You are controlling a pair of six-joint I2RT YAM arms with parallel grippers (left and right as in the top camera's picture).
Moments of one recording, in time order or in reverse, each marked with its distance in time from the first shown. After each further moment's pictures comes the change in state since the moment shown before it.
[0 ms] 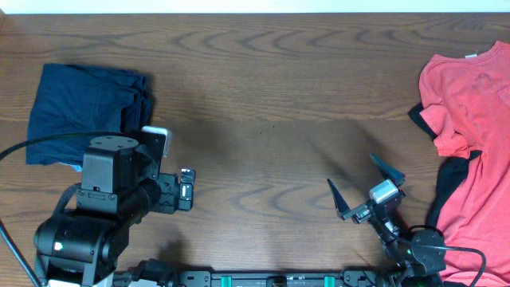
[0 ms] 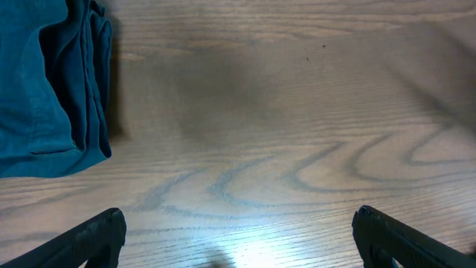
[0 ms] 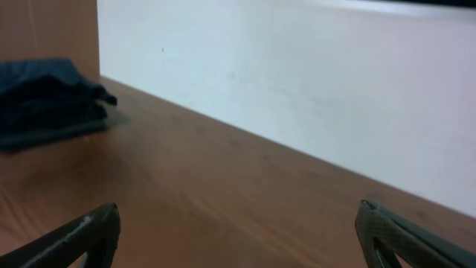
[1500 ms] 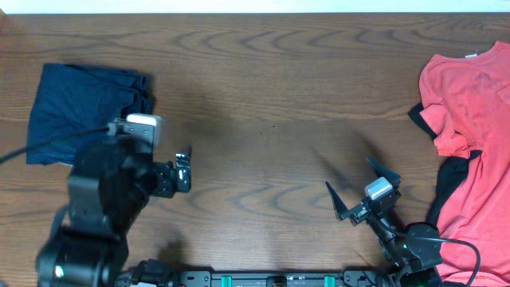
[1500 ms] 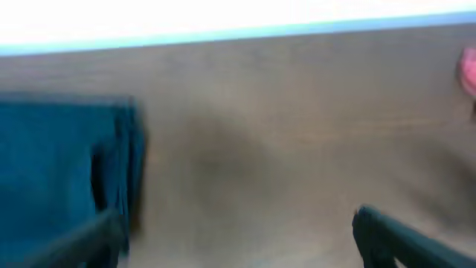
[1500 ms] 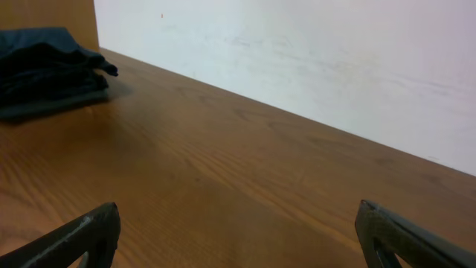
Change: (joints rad) left arm 0.008 -0.157 -0.148 0.427 -0.049 0.001; right arm 0.000 0.002 0.000 -0.095 0.003 0.000
